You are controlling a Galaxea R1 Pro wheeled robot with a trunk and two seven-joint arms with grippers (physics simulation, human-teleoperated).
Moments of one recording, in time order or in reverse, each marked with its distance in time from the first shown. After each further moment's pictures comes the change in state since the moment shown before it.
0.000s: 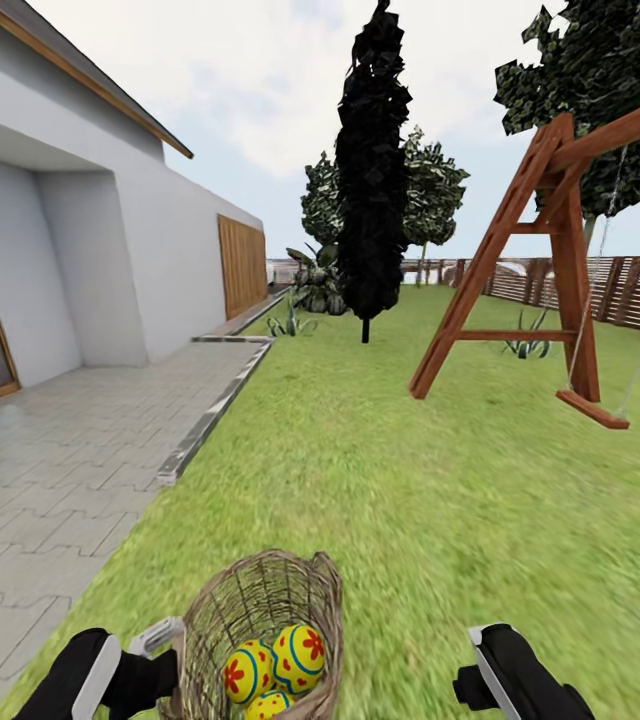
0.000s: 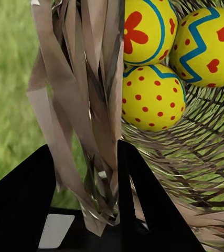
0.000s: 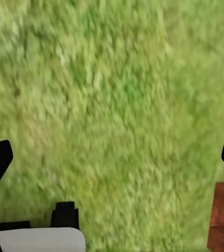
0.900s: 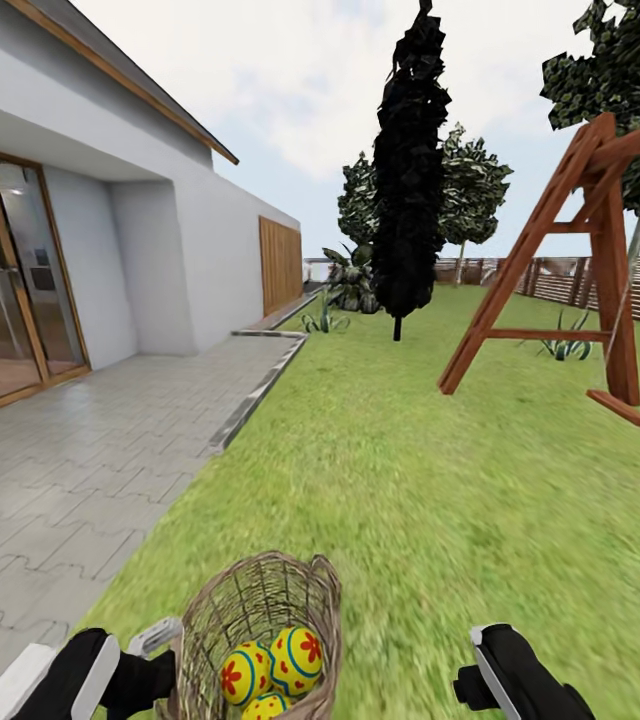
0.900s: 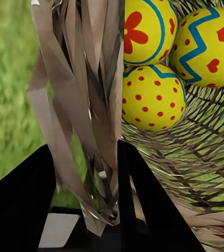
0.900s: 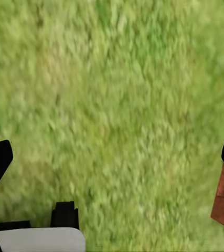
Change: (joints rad) left arm 0.000 0.003 0.000 0.000 -0.014 0.000 0.000; right arm 0.000 -0.001 0.000 0.001 0.000 -0.001 0.000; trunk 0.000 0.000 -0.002
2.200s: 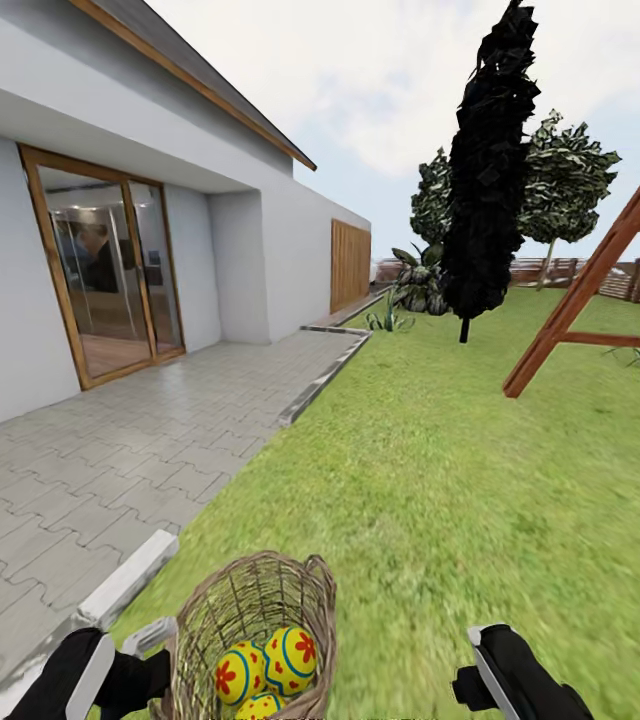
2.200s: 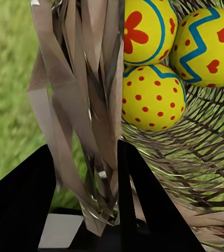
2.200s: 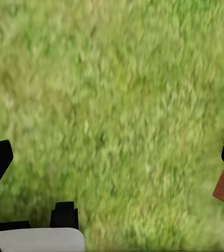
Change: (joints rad) left arm 0.000 0.015 0.000 -0.002 0.005 0.003 0.003; right arm 0.000 0.003 0.001 0.002 0.004 -0.003 -0.001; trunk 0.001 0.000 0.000
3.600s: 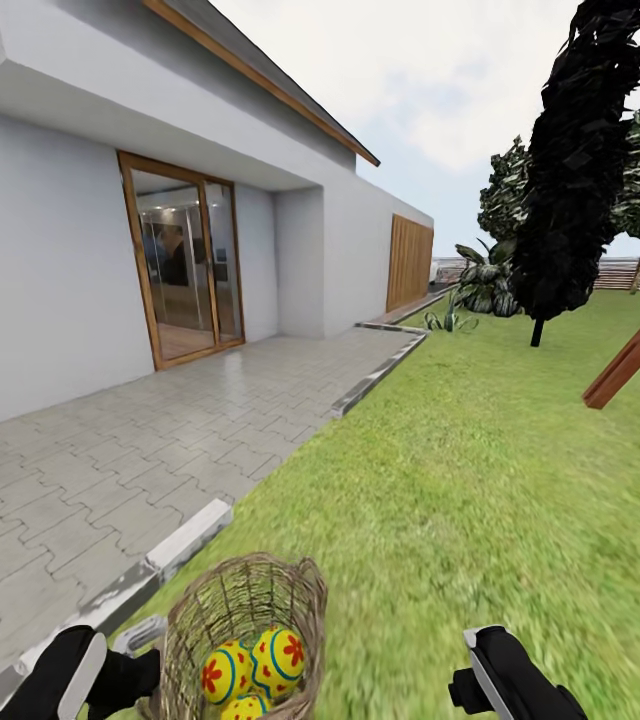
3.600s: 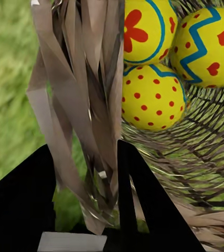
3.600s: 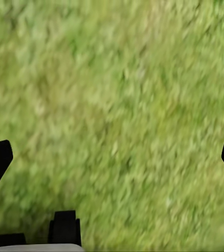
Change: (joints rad) left arm 0.000 0.022 0.002 -0.013 -0.034 0.003 0.000; right arm 0.000 0.012 0.007 0.010 0.010 -0.002 0.000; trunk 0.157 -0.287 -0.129
